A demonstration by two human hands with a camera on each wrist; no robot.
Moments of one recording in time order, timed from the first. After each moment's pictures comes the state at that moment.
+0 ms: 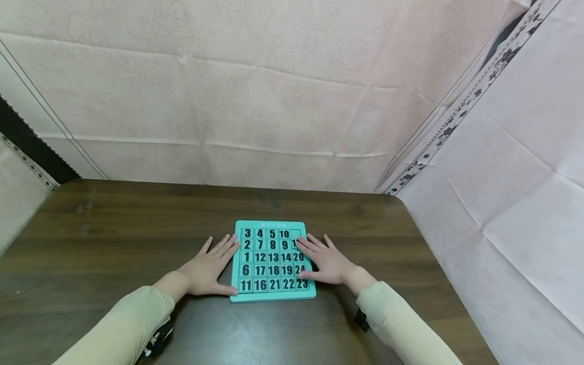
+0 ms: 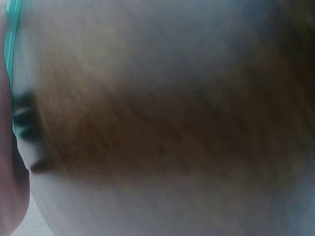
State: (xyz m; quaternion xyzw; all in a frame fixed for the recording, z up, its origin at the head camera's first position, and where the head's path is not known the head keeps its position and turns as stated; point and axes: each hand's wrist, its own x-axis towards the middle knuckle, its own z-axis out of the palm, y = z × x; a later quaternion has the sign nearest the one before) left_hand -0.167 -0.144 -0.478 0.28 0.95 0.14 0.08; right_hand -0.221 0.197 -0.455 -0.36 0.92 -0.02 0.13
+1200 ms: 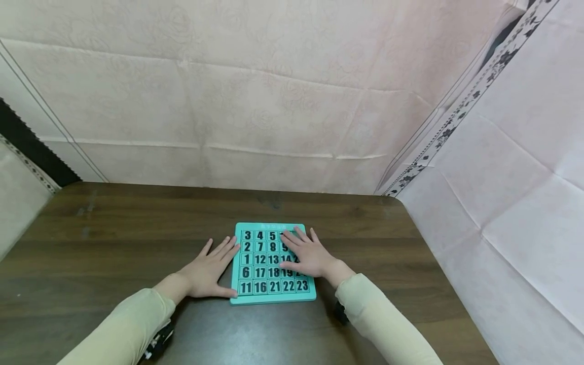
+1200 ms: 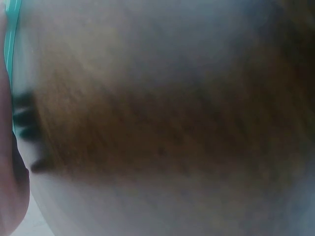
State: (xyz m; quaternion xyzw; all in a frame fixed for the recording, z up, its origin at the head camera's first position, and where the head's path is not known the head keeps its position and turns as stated) left_hand -0.169 -0.145 -0.480 0.27 0.95 0.14 0.07; right_hand -0.232 0.153 -0.451 -0.33 0.93 -0.03 0.12
